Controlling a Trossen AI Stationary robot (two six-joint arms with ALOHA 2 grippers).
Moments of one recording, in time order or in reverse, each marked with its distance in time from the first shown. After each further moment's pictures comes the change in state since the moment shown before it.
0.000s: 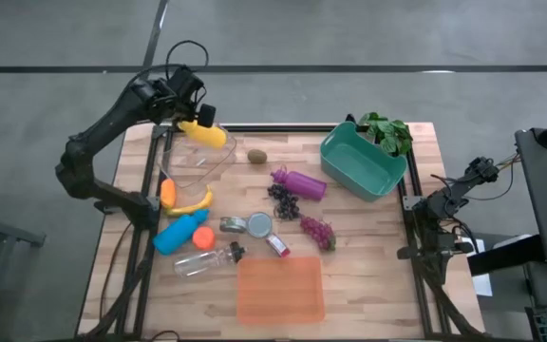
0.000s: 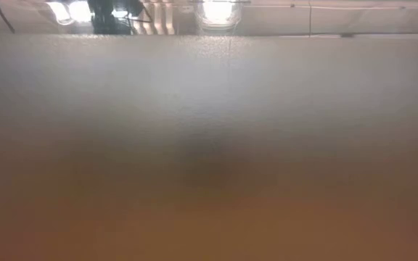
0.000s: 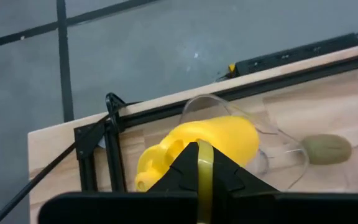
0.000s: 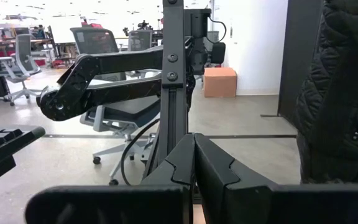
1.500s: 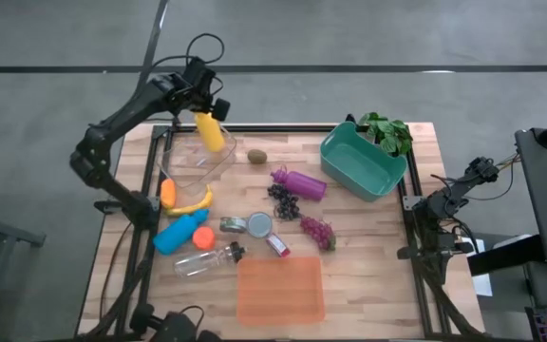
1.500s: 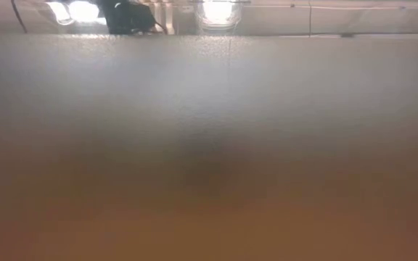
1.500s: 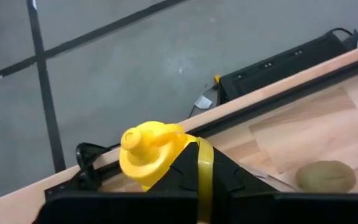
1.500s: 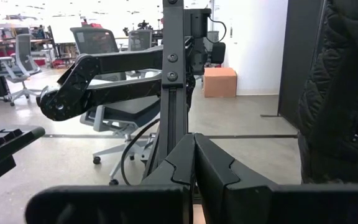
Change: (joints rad) left arm 0.045 0.144 0.002 0.239 0.076 0.200; right arm 0.000 0.000 0.000 0.000 0.000 0.000
